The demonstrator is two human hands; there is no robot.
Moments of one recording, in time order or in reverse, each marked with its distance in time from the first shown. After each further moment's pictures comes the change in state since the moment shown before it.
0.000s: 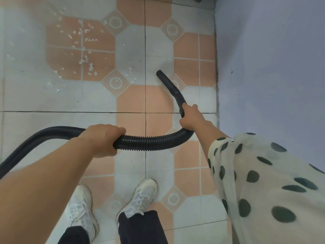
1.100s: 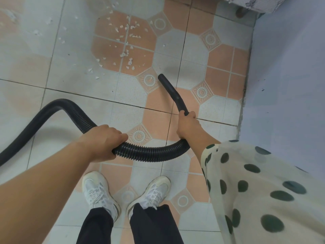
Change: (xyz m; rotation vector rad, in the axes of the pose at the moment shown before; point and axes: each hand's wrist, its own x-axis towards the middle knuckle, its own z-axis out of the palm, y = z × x) left_hand -0.076 -0.077 0.043 0.017 0.108 0.077; right_hand -0.019 -0.112 0.065 -0.465 -0.008 -0.068
